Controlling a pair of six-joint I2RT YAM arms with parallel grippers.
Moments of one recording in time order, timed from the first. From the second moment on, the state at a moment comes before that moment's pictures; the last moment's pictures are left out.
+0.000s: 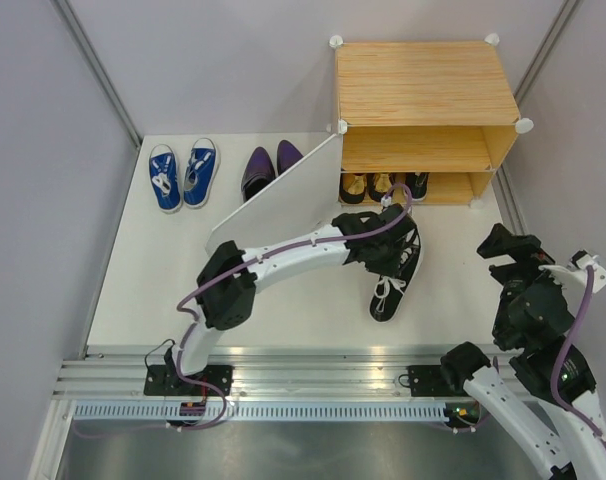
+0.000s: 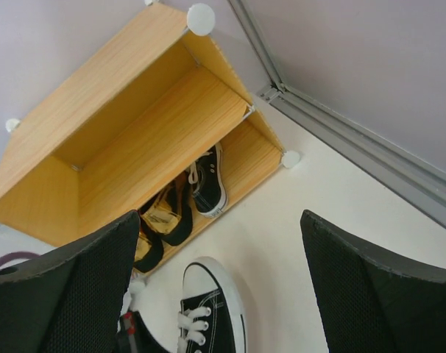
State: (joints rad) left arm -1.10 2.09 1.87 -0.72 -0.02 -0.71; right arm 0.52 0.29 0.83 -0.53 0.96 0.58
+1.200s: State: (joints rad) left arm -0.99 1.49 1.77 -0.57 -0.13 -0.54; right arm 0.52 0.44 0.63 -0.53 0.78 0.66
